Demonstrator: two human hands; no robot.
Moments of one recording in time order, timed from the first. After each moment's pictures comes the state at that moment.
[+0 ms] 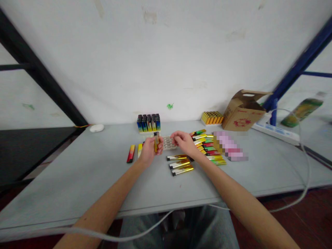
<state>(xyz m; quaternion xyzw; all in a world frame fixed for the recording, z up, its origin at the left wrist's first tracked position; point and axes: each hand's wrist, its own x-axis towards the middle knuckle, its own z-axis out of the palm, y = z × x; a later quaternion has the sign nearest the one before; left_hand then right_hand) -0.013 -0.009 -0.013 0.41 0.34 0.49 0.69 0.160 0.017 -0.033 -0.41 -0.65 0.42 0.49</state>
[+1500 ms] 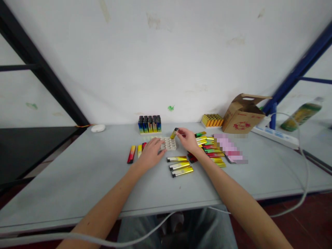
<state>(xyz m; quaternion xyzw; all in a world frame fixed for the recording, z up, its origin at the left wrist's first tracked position) -0.034 0.007 -0.058 0.84 0.49 0.24 0.02 0.177 0.053 -0.050 -0.45 -0.71 0.22 0.50</state>
